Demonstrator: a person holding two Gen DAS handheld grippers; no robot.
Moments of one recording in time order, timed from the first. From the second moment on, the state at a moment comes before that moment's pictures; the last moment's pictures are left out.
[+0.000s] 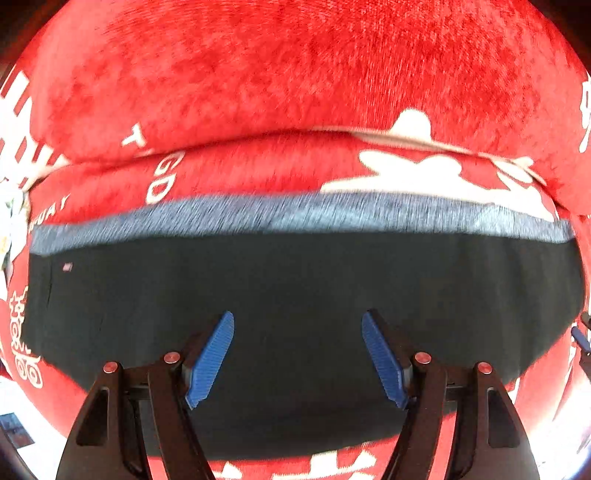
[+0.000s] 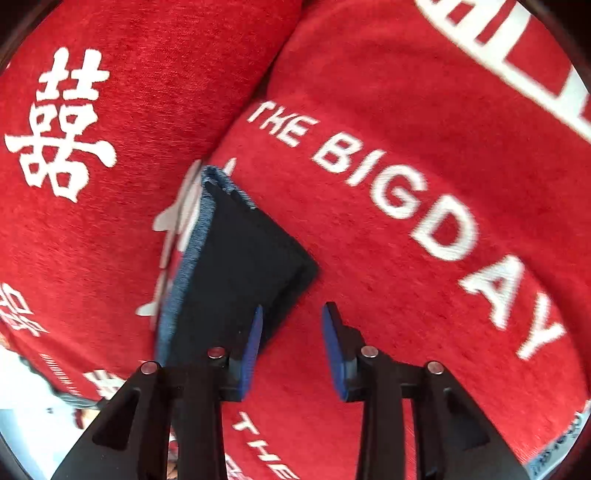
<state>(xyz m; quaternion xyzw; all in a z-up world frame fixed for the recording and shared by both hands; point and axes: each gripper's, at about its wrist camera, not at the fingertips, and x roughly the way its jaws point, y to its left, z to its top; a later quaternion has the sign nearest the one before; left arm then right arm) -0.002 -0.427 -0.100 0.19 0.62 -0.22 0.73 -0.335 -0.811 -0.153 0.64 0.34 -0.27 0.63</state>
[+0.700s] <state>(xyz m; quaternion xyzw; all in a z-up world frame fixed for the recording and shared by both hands) -0.011 -0.355 -0.084 0.23 0.62 -0.16 0.73 -0.281 -0.771 -0.089 0.54 0.42 -0.22 0.69</state>
